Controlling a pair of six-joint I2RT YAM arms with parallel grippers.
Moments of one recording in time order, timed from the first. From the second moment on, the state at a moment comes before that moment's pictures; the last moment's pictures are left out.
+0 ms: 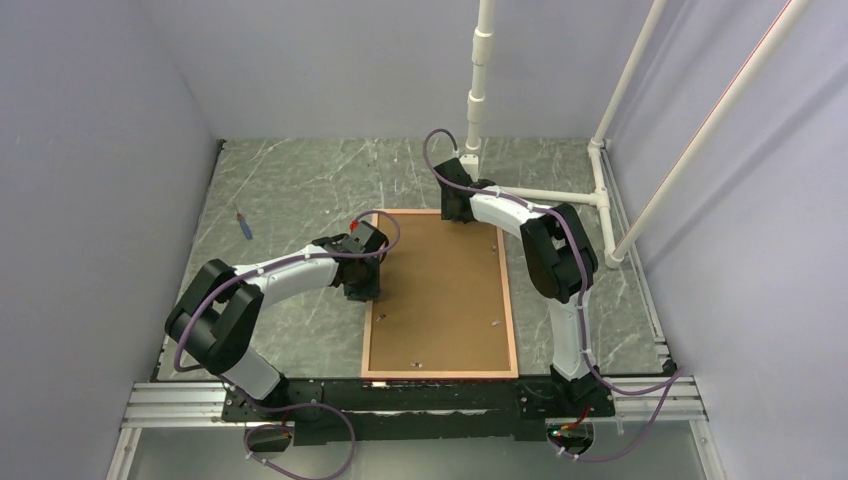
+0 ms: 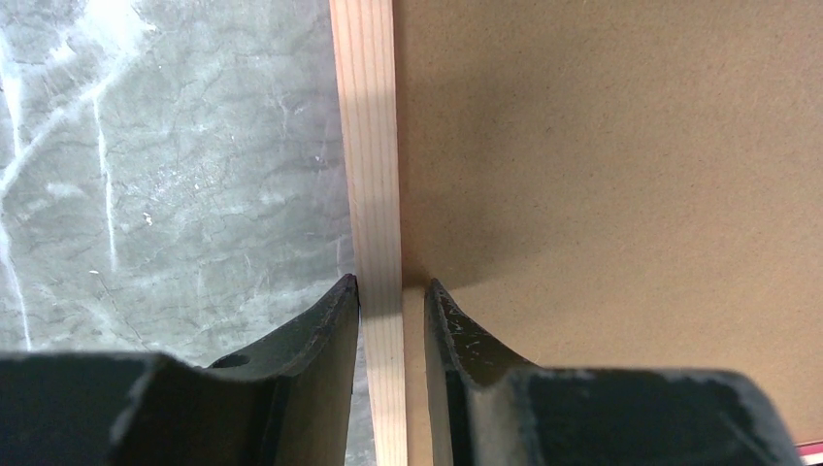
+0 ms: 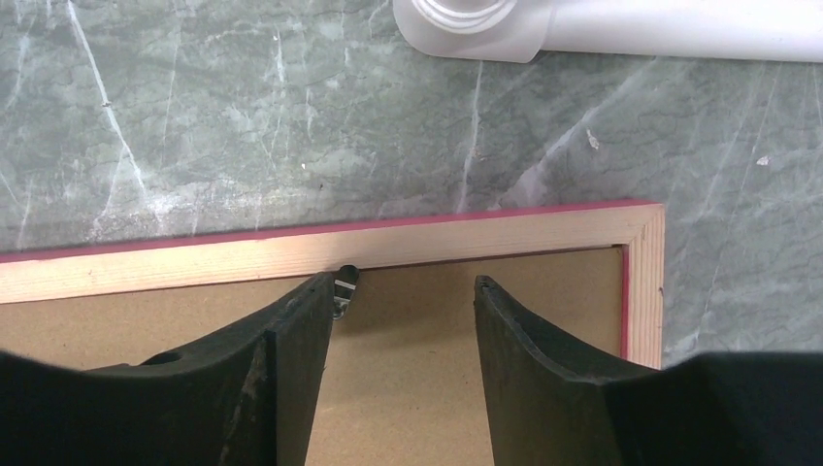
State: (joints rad) left arm -0.65 1.57 0.88 -0.52 -0.06 -0.64; right arm 0.52 2.11 1.54 -0.40 0.44 0.45
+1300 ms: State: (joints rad) left arm -0.65 1.57 0.88 -0.48 -0.07 -0.64; right arm 0.41 2.04 1.43 -0.31 0.19 0.50
